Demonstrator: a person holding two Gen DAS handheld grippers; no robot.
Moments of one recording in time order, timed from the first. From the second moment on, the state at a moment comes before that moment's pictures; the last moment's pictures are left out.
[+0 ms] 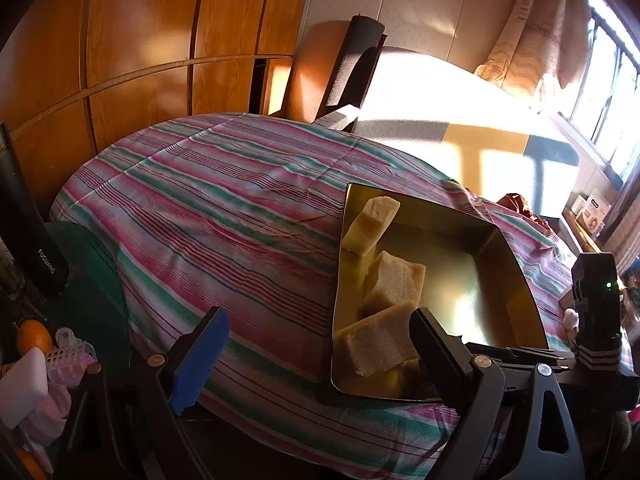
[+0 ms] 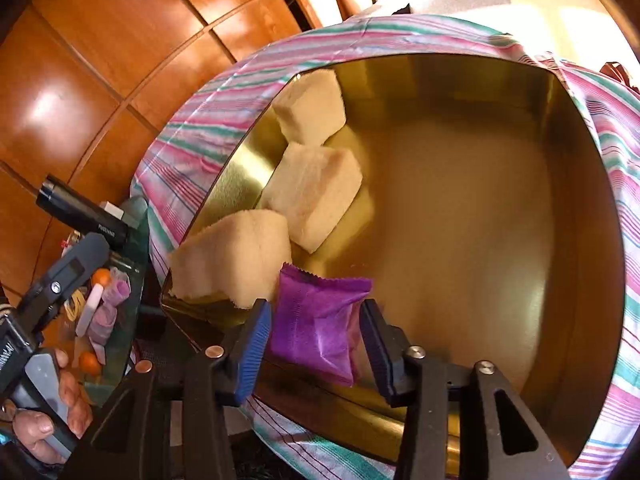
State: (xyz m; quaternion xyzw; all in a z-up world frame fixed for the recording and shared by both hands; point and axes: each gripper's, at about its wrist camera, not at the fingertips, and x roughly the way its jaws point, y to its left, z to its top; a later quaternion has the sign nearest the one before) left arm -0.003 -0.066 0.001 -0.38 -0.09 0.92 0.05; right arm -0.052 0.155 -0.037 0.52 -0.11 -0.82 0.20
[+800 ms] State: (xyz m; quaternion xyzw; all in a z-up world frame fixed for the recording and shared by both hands) left arm -0.001 0.054 0.023 -0.37 0.00 0.91 0.19; right arm 0.037 0.365 0.004 0.46 -0.22 -0.86 -0.03
